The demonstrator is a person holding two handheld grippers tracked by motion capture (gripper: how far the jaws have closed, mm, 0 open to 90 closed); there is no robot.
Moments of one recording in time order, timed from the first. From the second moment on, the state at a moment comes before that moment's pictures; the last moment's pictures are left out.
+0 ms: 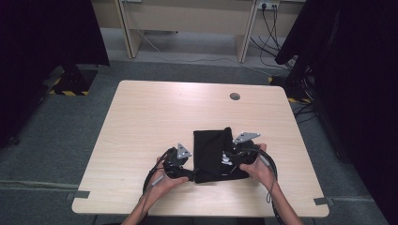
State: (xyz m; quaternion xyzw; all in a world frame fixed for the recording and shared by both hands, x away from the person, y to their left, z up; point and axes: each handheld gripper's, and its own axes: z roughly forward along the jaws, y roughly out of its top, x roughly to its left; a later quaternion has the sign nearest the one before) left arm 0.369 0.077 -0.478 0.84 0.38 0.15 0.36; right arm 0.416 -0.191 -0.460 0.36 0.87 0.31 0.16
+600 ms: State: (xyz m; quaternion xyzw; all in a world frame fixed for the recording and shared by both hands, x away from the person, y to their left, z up) left arm 0.341 0.114 -0.473 0.82 0.40 0.15 0.38; right arm 0.395 -0.165 -0.416 0.31 0.87 0.36 0.15
